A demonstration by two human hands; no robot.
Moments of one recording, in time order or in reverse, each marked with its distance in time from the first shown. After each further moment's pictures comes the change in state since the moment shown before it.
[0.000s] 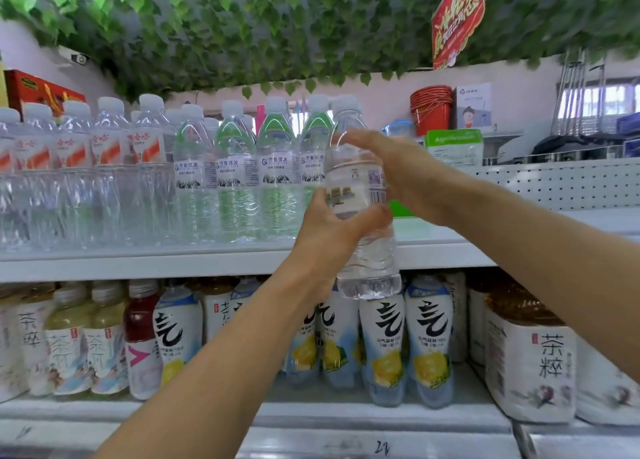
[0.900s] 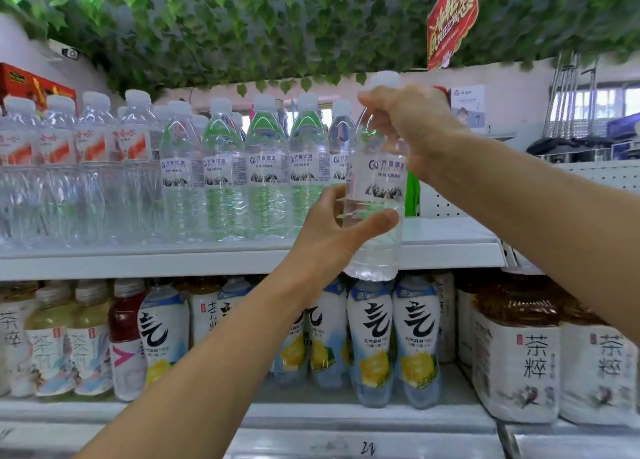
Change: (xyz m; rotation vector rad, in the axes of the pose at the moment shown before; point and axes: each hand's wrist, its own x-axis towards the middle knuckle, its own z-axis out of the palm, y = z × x) left_hand -0.002 0.001 0.009 0.179 -0.083 0.013; right_hand 0.023 -0.027 -0.022 0.145 0.422 -0.013
